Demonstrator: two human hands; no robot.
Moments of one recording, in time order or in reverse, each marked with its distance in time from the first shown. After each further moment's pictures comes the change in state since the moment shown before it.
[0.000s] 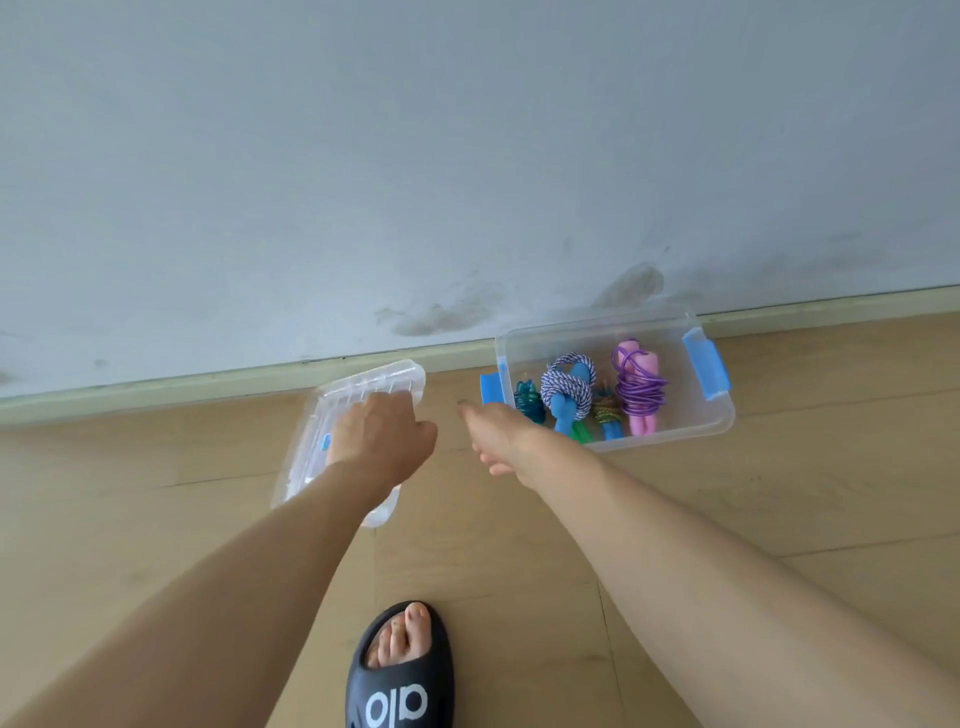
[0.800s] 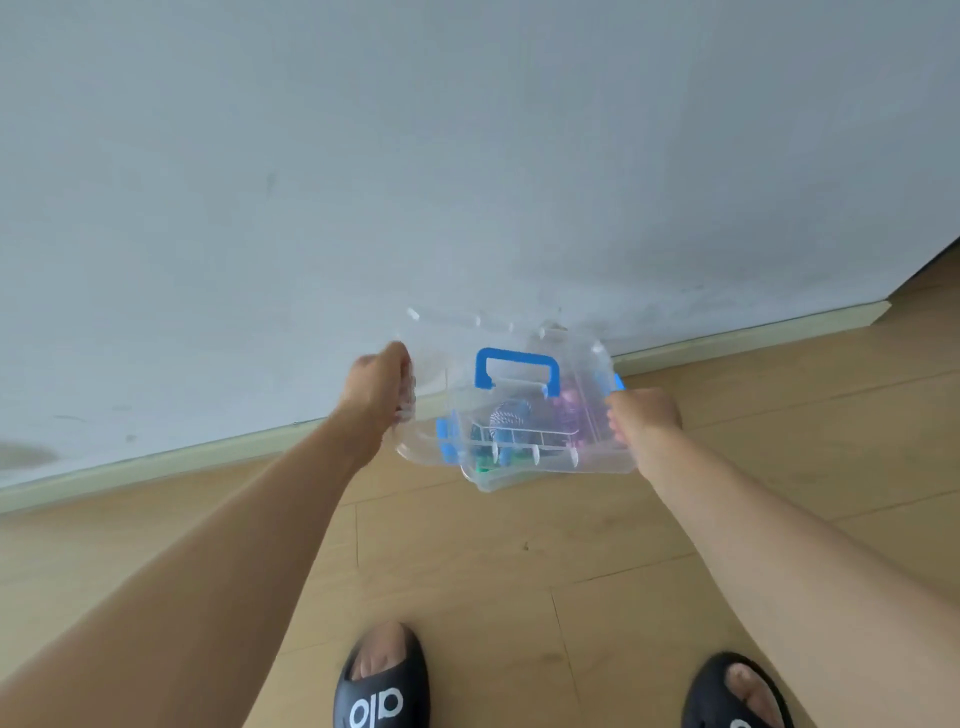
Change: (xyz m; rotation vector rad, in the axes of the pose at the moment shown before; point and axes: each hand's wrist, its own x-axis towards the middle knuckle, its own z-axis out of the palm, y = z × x) left_hand -0.060 0.093 -0.134 -1.283 -0.023 -0.183; right_hand -0.102 0.098 -0.177 0.420 0.696 -0.018
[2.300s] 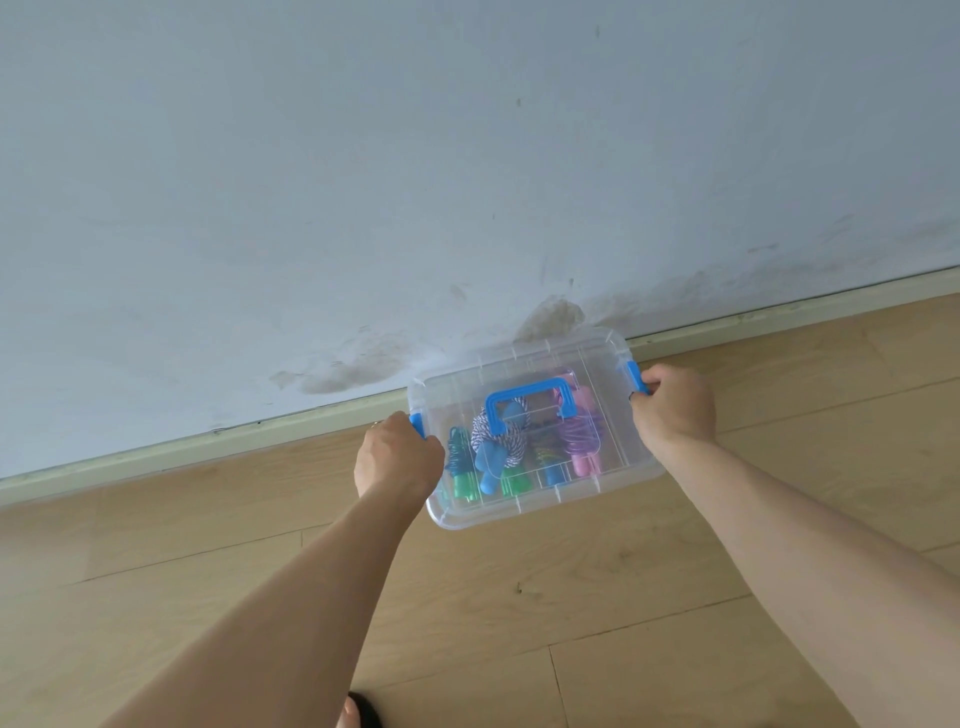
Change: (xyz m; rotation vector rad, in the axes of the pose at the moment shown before) left_hand 0.127 -0.130 0.082 0.940 0.147 -0.045; right_hand 0.144 0.038 0.042 -0.443 0.178 -0.312
